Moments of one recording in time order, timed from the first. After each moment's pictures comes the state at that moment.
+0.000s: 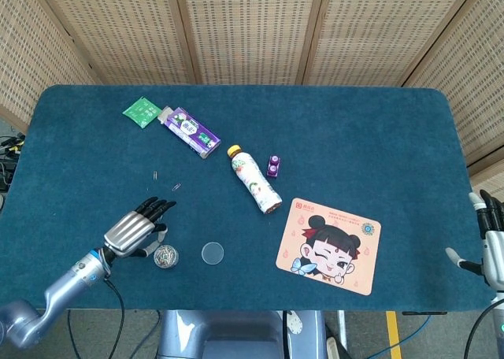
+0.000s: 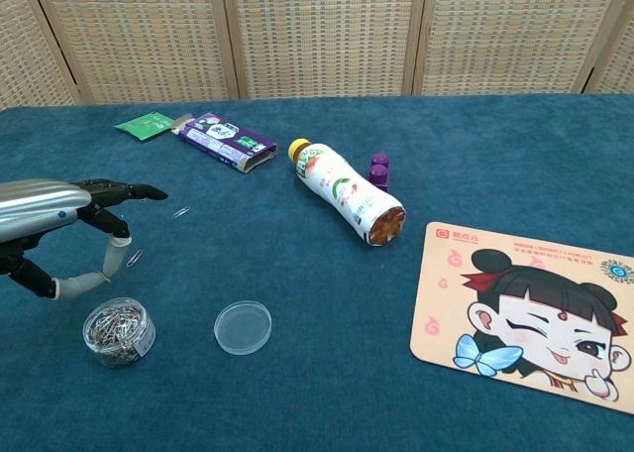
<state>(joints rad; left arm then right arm) -0.60 -1.37 0.11 -1.37 1.65 1.05 -0.12 0.07 -1.10 0.14 -1.56 -1.39 1.49 0.04</state>
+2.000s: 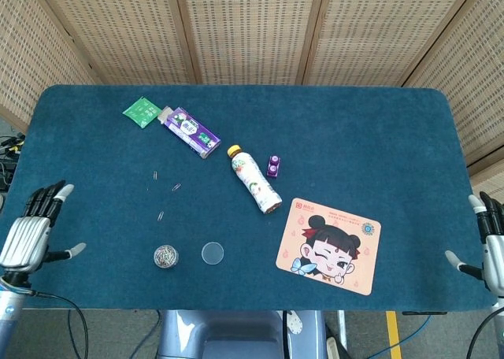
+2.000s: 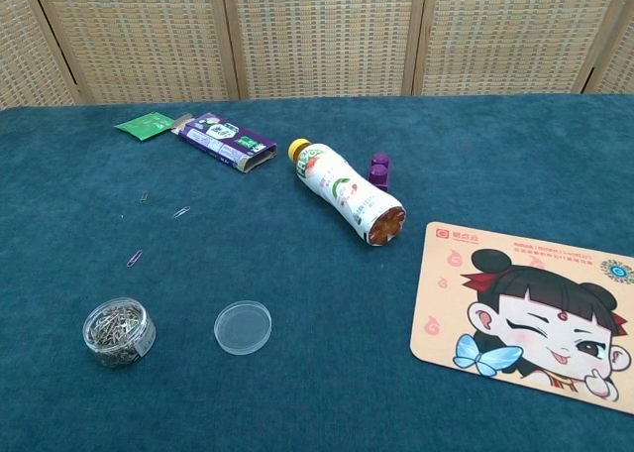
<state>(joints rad) -0.25 -1.10 0.06 -1.72 1.40 1.51 -0.01 0.05 -1.09 0.13 -1.58 -1.44 1.54 0.03</state>
